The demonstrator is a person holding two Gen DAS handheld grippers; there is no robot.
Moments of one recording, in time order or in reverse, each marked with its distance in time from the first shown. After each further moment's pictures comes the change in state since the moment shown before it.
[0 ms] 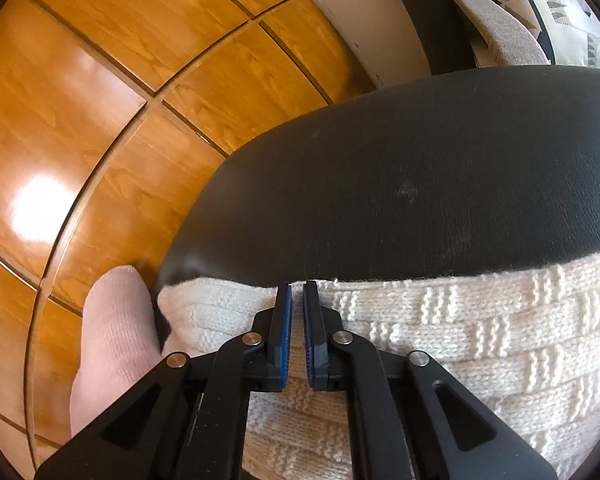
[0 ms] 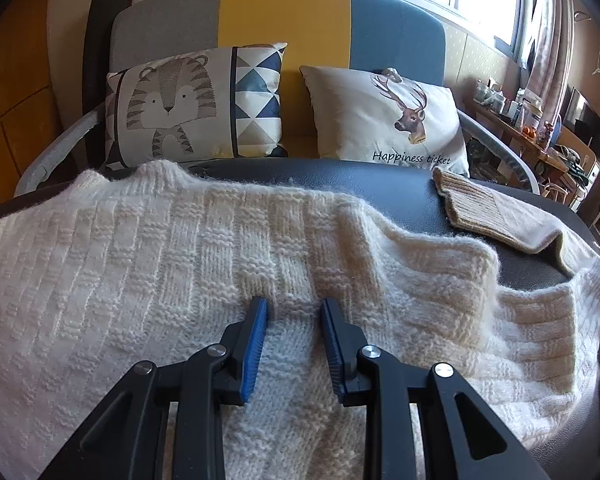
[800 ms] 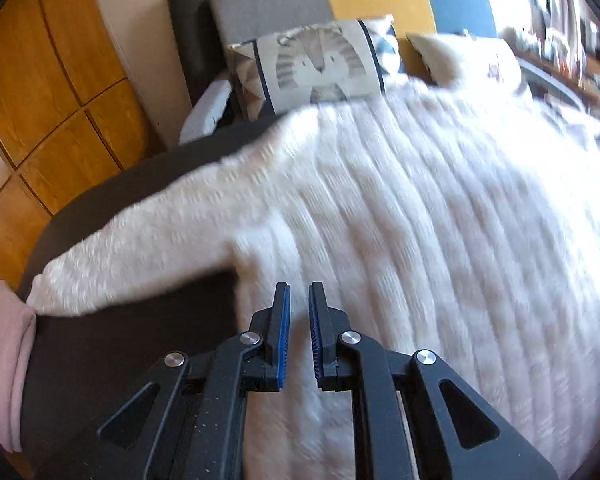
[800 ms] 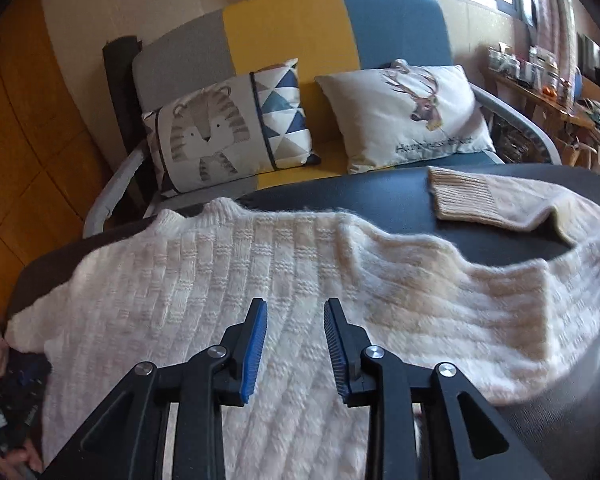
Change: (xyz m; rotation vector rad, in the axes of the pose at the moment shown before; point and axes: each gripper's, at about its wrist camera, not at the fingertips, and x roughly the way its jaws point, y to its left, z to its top) left arm -0.258 -0.104 -0.121 0.158 -0.258 -0.659; right arm -0.097 -0.054 0.001 0.176 0.031 0.240
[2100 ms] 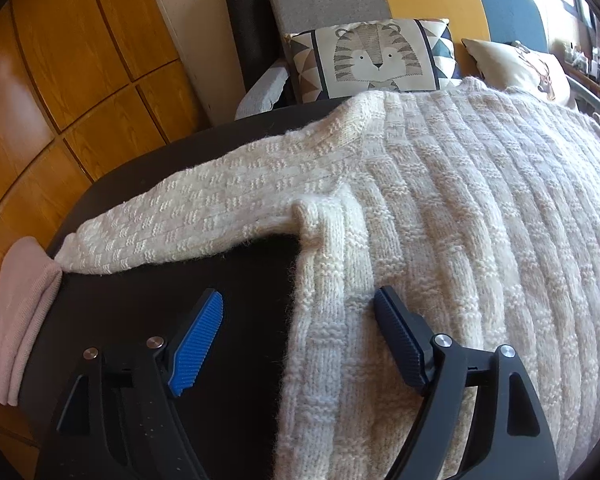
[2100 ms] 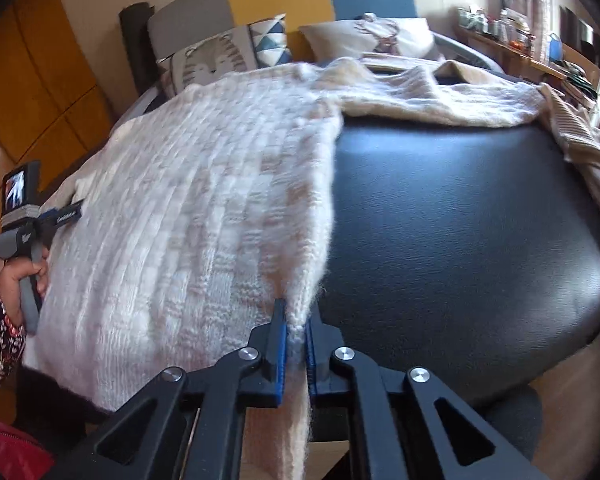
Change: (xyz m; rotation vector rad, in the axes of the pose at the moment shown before) left arm 0.006 0.025 -0.012 -0.138 -0.001 0.125; right arm -0.124 -0.030 -0.213 -0.012 0.119 -0.027
